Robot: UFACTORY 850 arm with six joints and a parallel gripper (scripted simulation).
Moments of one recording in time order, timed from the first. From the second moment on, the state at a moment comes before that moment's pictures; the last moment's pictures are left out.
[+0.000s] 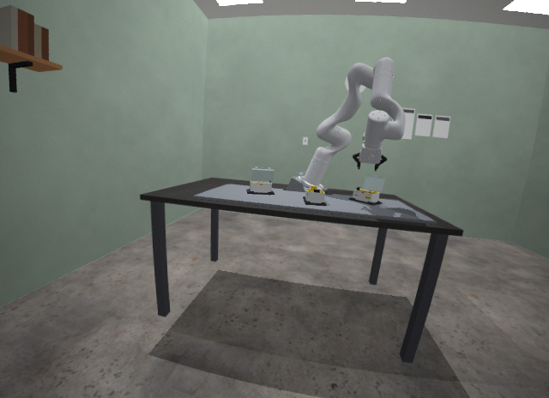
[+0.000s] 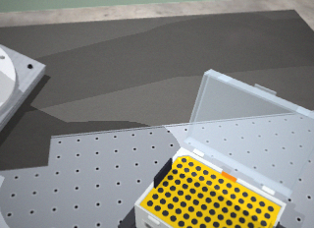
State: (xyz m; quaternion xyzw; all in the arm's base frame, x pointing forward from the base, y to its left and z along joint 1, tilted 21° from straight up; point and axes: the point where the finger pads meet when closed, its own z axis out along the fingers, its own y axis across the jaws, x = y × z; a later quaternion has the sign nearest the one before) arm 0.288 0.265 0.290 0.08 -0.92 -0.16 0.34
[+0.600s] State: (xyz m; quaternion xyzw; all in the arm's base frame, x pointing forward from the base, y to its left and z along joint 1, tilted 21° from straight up) arm 0.287 0.265 0.290 0.08 -0.92 -0.15 0.34
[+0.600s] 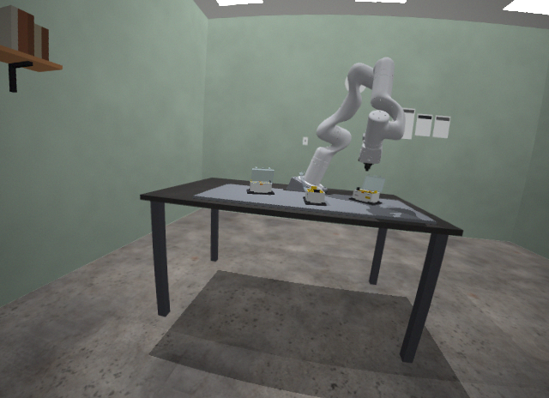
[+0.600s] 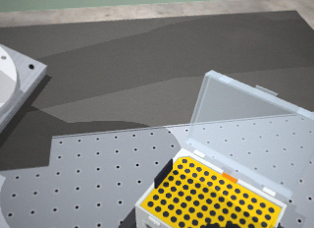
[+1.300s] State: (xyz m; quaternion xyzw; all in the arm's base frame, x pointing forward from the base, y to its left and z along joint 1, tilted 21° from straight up) arm 0.210 0.306 0.305 0.20 -0.92 -0.10 0.31
